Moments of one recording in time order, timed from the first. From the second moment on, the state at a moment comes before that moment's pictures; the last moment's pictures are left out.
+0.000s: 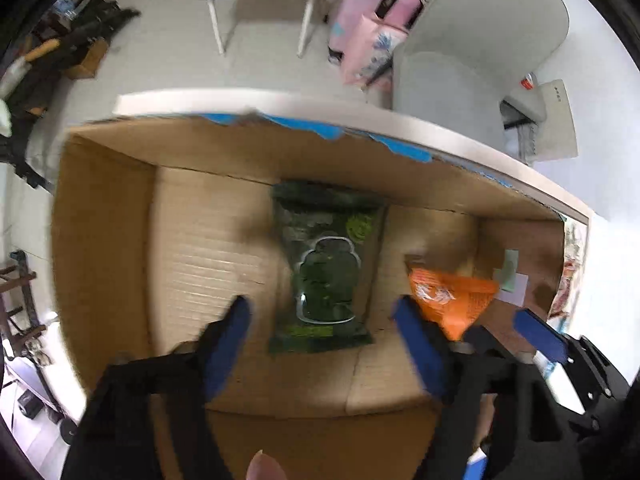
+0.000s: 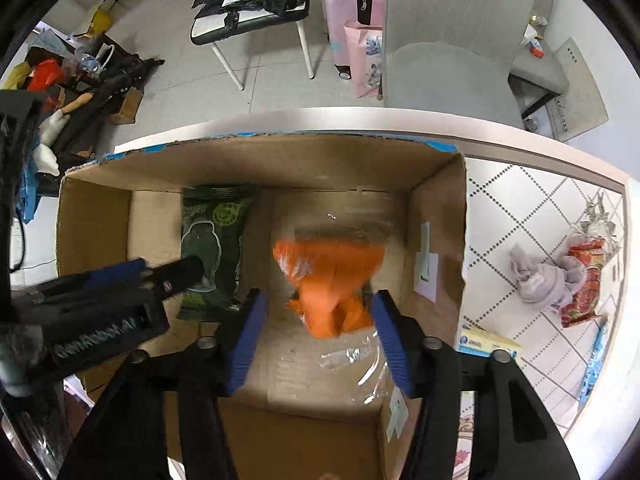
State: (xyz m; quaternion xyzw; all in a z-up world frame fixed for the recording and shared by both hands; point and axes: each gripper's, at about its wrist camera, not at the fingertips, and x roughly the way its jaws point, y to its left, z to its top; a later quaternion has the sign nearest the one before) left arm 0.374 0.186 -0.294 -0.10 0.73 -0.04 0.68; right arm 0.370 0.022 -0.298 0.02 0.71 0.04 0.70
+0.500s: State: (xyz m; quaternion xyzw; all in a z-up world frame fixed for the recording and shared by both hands) left arm 0.280 0.208 -0.236 -0.04 0.67 -0.01 0.74; right arm 0.286 0.033 -0.245 0.01 0.69 0.05 0.72
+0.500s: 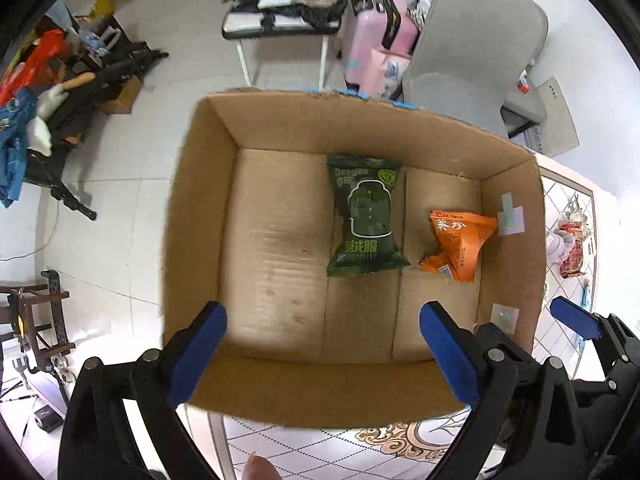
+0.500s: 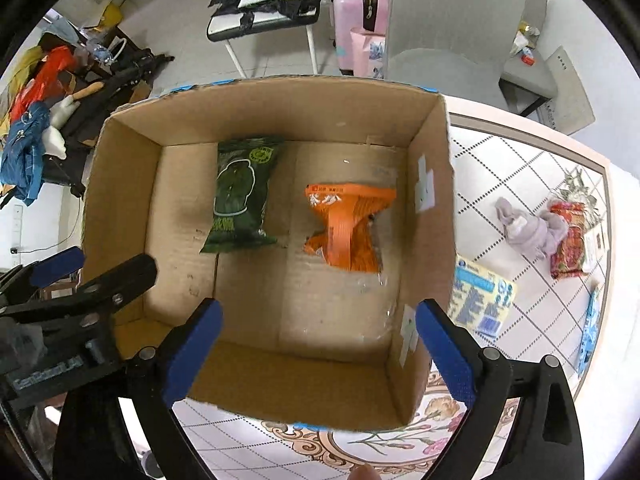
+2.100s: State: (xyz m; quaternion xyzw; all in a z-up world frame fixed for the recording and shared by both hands) left arm 0.260 -0.073 -0.280 -0.12 0.77 -0.06 0.63; right arm 0.151 -0.395 -0.201 0.19 0.65 -0.15 0.72
